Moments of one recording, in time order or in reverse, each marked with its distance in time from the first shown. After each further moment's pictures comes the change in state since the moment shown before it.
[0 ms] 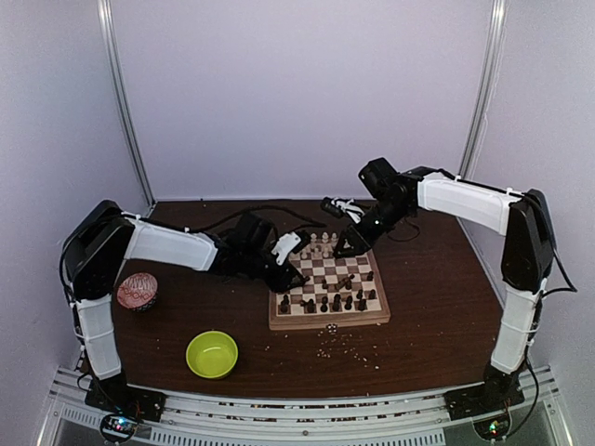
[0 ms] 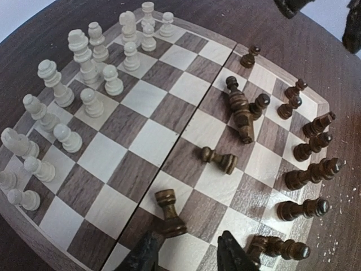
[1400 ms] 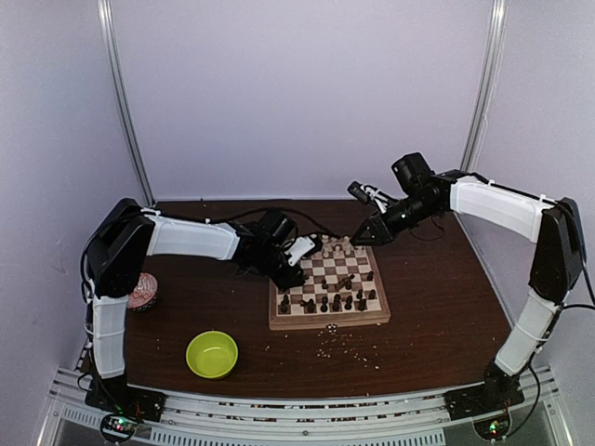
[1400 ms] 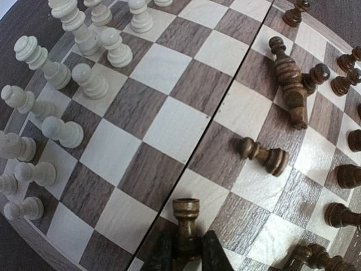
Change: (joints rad) left arm -0.050 0.144 0.274 -0.352 -0.174 0.095; right arm -0.109 -0.190 -0.205 0.154 -0.128 0.069
